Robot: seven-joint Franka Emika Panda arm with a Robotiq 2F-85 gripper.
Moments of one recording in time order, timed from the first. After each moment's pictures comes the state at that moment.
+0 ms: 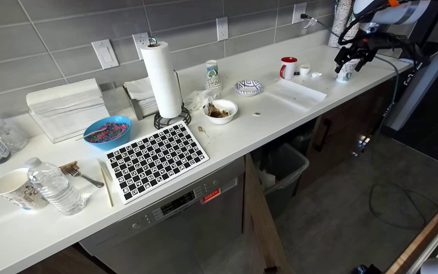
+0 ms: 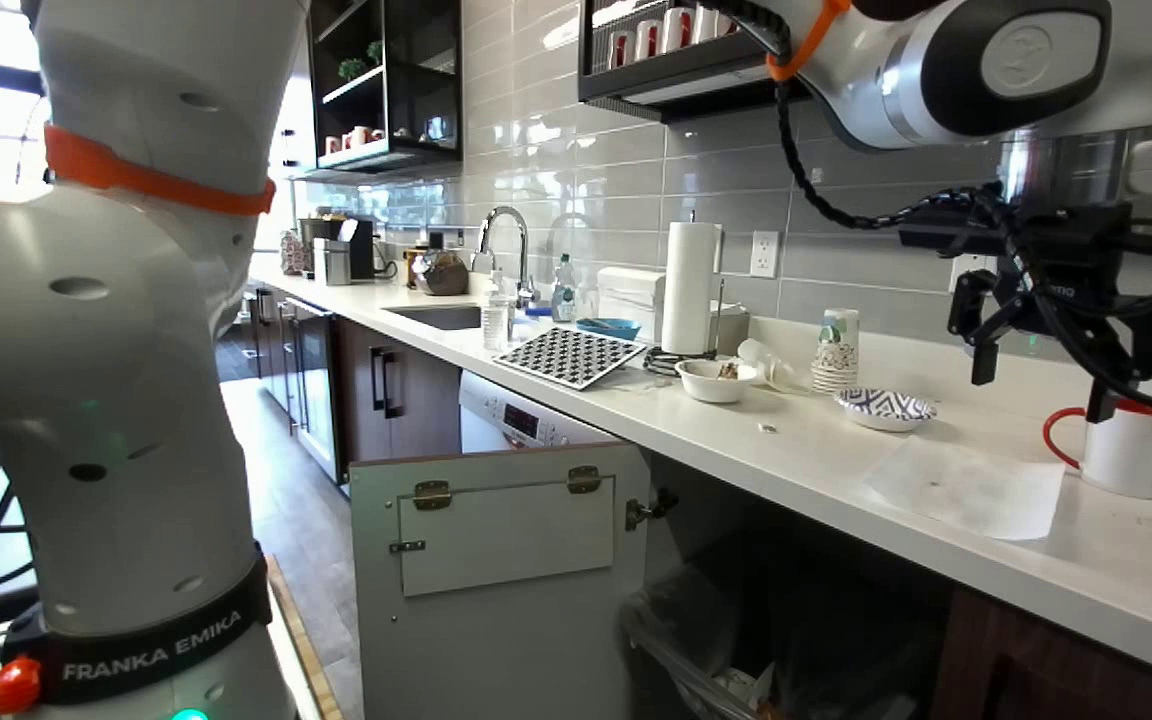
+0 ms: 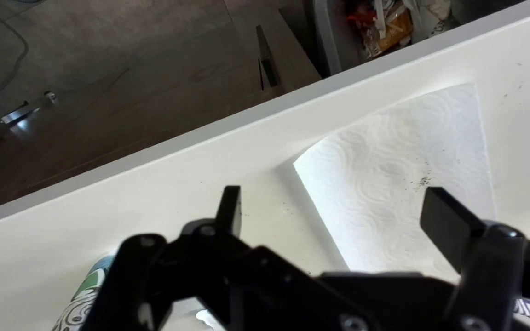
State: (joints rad) arm -0.28 0.30 -0.29 -1.77 0.21 2.25 -0.31
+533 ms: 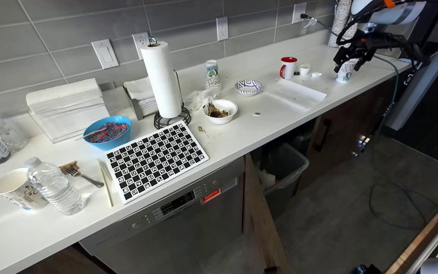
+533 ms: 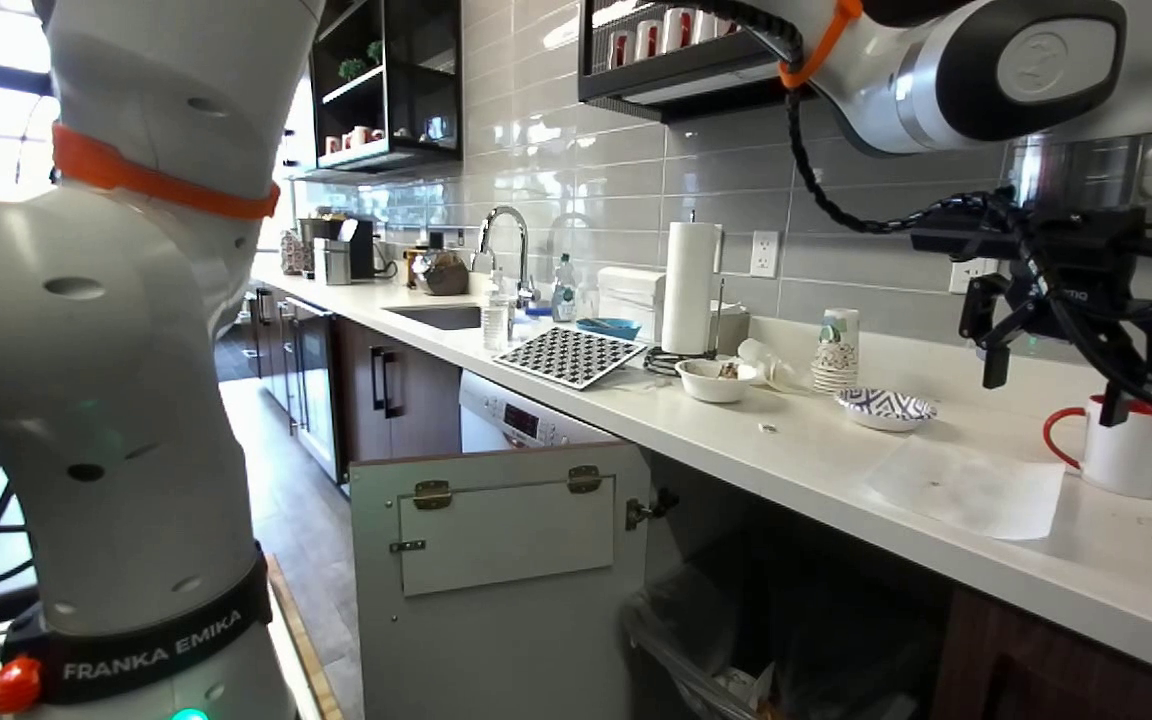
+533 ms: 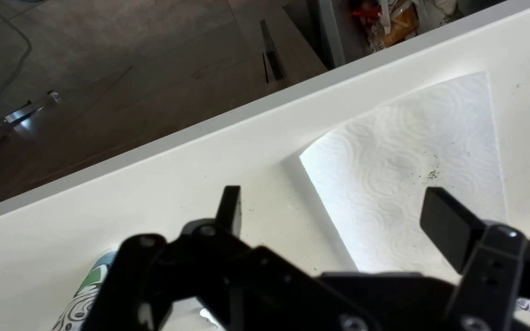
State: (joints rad) arm -0.29 0.33 -0.28 -1.73 0.21 2.24 -0.31
